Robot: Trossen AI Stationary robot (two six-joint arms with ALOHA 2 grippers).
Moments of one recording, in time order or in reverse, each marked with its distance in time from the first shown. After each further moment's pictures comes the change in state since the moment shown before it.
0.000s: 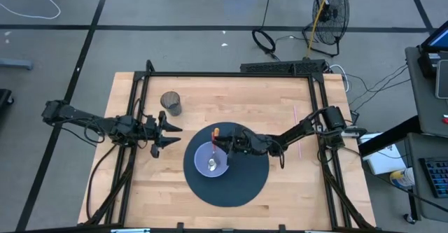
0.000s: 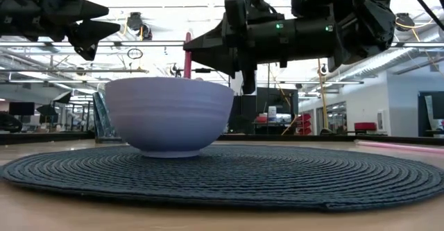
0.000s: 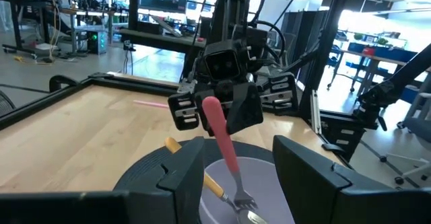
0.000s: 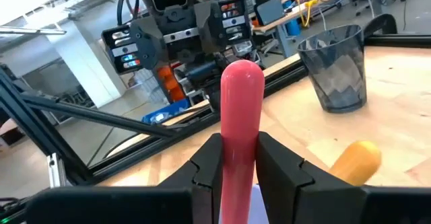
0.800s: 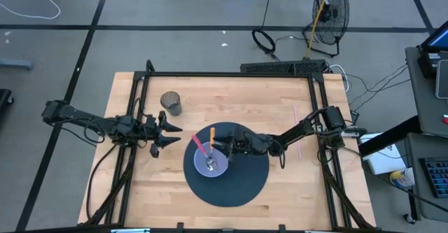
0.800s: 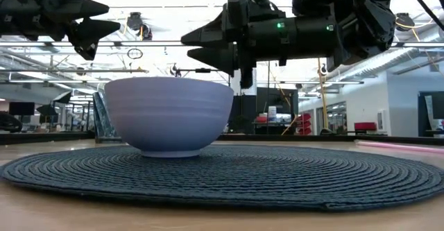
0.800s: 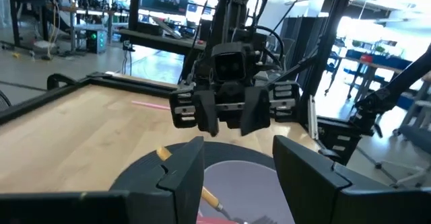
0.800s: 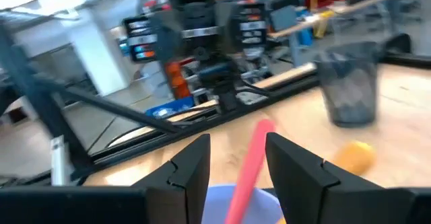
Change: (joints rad) left arm 0.000 0.000 0.000 0.010 -0.001 -0.028; right arm 0.000 -0.001 0.000 0.036 -0.059 -0.112
